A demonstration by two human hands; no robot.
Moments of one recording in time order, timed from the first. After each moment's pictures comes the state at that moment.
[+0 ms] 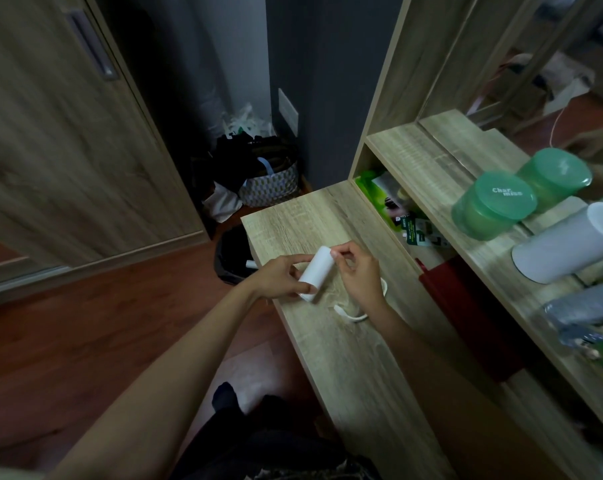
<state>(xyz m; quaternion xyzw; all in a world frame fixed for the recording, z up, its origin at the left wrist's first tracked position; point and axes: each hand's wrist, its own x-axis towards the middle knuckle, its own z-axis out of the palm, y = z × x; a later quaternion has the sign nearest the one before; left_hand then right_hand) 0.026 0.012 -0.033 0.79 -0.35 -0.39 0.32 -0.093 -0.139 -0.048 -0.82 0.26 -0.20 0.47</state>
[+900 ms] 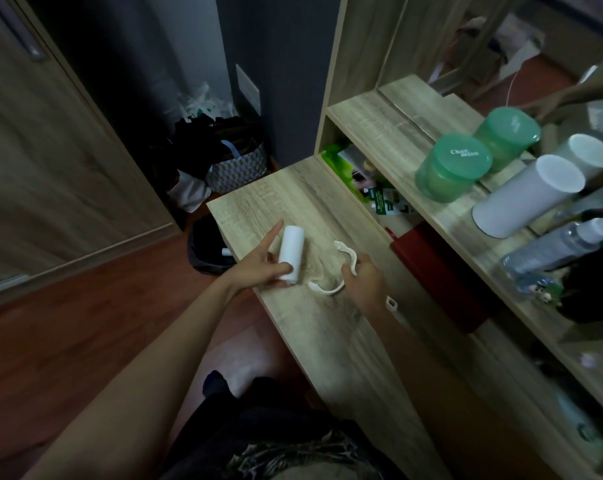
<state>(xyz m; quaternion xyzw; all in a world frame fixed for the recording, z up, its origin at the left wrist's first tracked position) 0.005 0.008 -0.037 0.72 -0.29 -0.46 0.42 -0.162 -0.144 -0.074 -0.79 0.49 -0.08 0.35</state>
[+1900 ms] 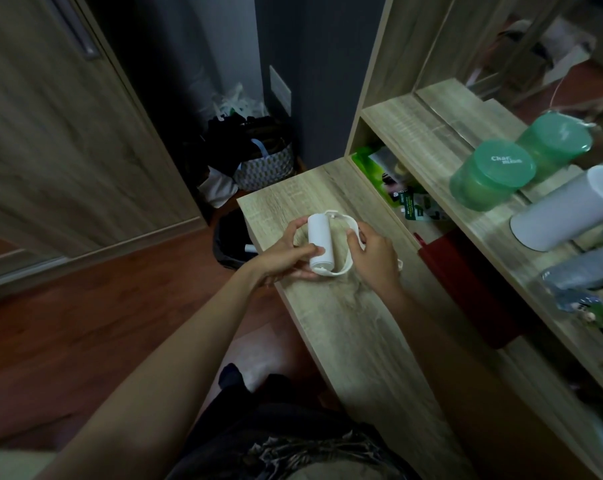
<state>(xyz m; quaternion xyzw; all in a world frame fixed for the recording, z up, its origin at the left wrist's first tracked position) 0.000 0.002 -0.010 0.62 -0.11 -0.54 0.55 -0.117 -0.141 -0.029 -0.87 0.31 -0.18 0.32</state>
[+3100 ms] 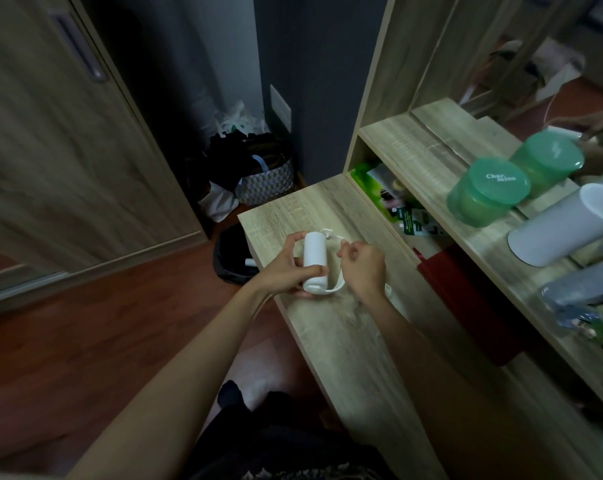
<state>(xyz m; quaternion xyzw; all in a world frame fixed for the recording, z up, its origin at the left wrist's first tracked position) -0.004 0.004 -0.002 0.71 -0.18 -0.47 0.50 -0.090 -0.134 -0.042 -0.83 0.42 -0.17 0.33</state>
